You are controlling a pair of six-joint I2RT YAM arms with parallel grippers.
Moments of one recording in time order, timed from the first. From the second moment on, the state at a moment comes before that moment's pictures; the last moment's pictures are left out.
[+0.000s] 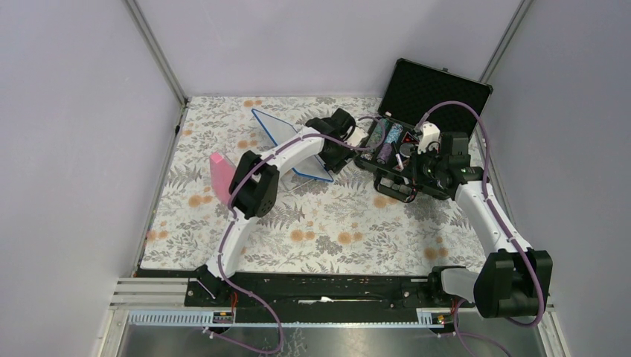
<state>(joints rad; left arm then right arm) -0.67 2.36 2.08 -0.85 0.05 0.23 0.04 1.22 0.89 -0.43 -0.41 -0.12</state>
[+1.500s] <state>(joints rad) -0.82 1.75 1.07 -0.60 0.05 1.03 0.04 1.23 0.89 -0.44 -0.55 -0.13</state>
